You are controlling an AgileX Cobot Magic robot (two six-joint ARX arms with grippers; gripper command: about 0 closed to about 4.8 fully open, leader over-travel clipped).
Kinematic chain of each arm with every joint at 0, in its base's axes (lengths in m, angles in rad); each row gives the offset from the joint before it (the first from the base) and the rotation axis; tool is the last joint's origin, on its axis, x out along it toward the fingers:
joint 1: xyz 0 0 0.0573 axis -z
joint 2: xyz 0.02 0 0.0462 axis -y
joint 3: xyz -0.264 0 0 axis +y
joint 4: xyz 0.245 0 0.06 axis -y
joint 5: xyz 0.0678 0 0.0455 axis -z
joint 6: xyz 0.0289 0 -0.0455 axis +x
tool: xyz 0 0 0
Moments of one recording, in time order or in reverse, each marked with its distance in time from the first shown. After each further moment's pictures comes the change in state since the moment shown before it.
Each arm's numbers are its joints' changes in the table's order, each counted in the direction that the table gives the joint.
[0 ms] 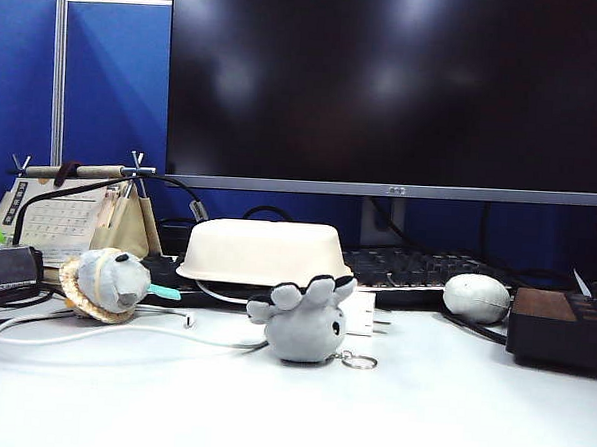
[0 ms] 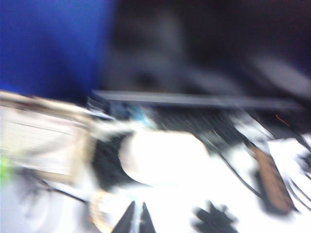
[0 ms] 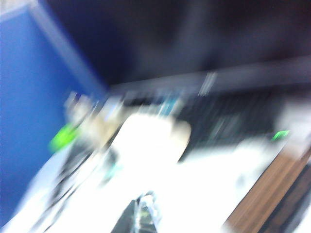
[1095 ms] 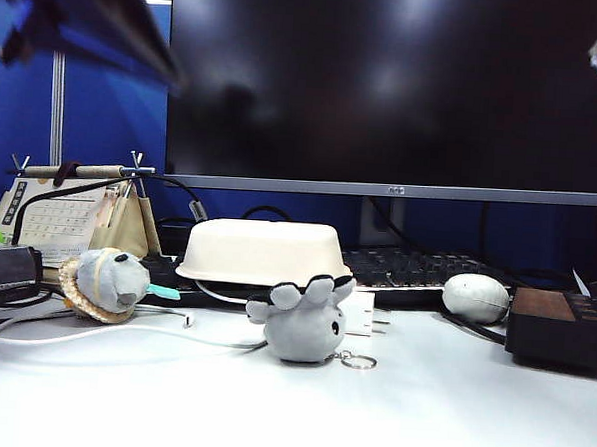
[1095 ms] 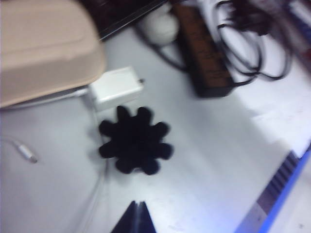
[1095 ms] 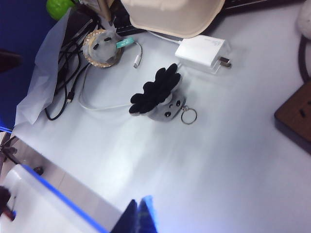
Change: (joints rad) left arm 0.501 -0.619 -0.018 0.136 -0.026 0.045; right arm -0.520 -0.234 0.050 -0.137 0.262 0.029
